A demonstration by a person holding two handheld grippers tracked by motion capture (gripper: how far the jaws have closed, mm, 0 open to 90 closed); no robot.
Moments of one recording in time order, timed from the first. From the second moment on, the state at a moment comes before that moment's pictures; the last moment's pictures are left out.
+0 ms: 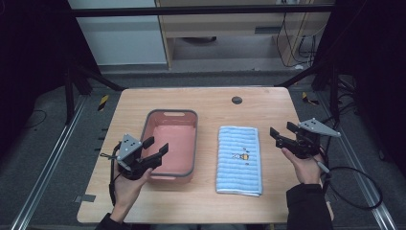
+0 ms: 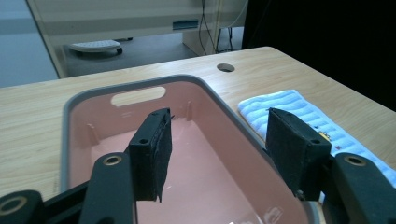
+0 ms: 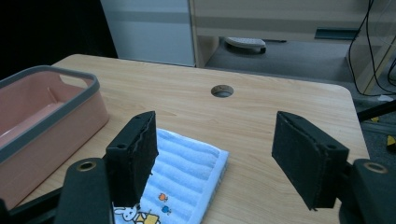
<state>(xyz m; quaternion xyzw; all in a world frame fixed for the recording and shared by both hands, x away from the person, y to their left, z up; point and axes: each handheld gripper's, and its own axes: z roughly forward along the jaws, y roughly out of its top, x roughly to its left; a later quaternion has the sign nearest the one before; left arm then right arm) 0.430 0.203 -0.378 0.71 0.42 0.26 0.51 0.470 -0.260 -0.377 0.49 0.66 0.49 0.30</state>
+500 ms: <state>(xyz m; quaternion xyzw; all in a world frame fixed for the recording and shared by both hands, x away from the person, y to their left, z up) 0.431 0.156 -0.388 0.73 0.39 0.24 0.51 0.483 -0.252 -0.371 0.49 0.67 0.47 0.30</state>
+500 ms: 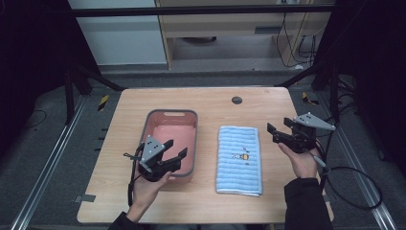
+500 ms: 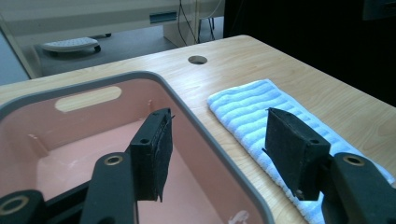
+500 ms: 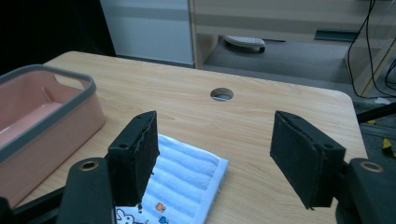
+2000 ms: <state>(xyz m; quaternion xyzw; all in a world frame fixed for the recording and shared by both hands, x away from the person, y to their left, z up) 0.429 0.060 -0.433 0.79 0.34 0.18 0.48 0.524 -0.245 -0.399 0.49 0.69 0.45 0.29</state>
